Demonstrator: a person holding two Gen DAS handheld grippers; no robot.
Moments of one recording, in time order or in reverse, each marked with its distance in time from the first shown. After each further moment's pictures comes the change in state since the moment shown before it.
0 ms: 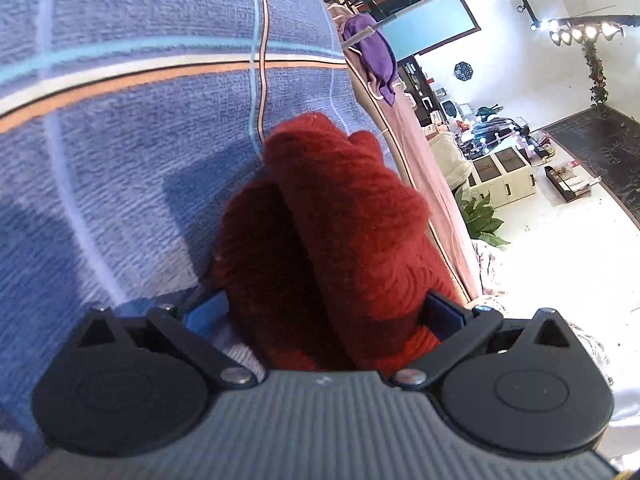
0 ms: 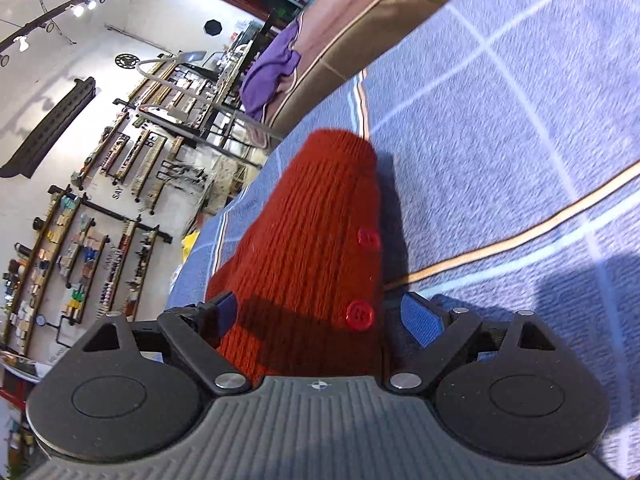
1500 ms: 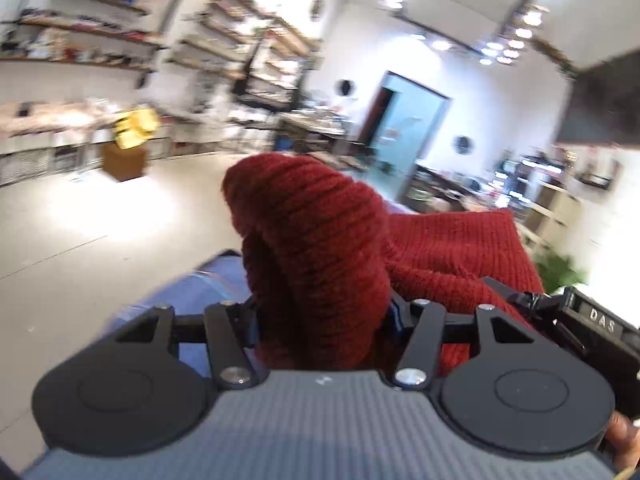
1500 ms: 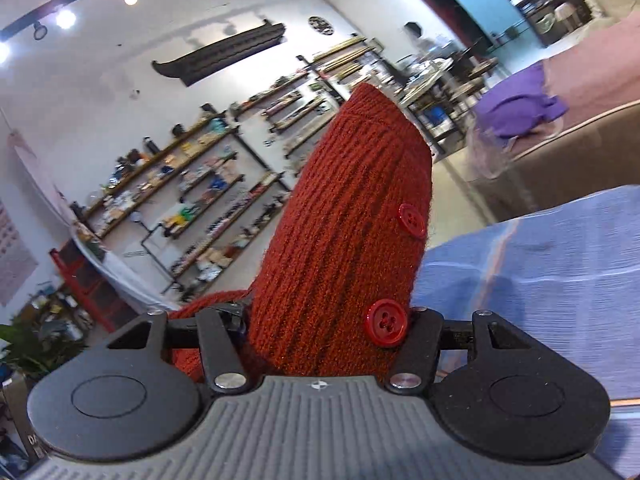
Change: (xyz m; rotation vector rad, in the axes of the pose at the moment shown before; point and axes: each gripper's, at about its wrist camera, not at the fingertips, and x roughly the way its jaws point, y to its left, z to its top) left arm -0.162 -0.127 0.121 0.473 -0.501 0.281; right arm 0.098 0.261 -0.048 -0.508 -0.017 0.352
